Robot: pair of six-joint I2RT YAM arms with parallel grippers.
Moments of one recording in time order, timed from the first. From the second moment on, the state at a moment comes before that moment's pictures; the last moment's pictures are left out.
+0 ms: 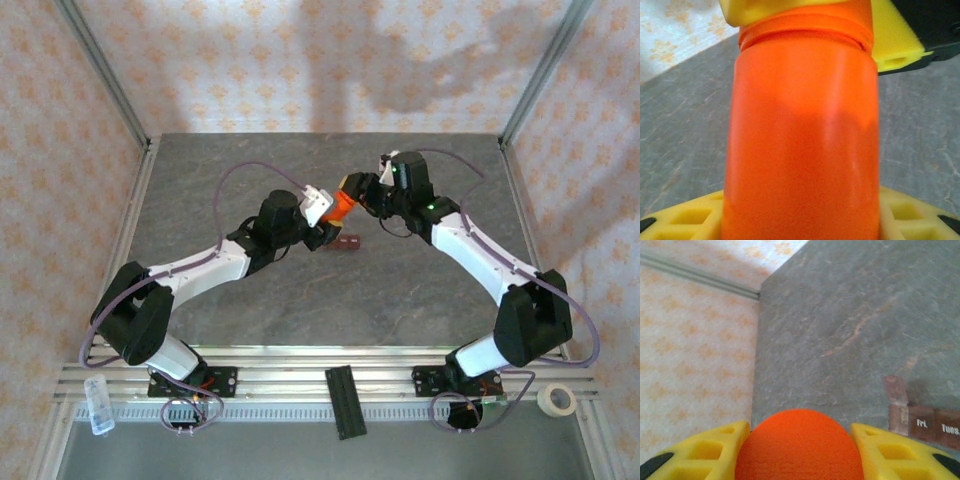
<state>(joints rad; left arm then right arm) -0.59 1.52 0.93 0.17 0.24 0.09 0.42 1.46 1.14 -0.19 -0.42 0.88</state>
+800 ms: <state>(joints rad) -0.50 1.51 0.91 0.40 0.64 -0.29 0.29 1.44 1.08 0.17 -0.78 0.79</state>
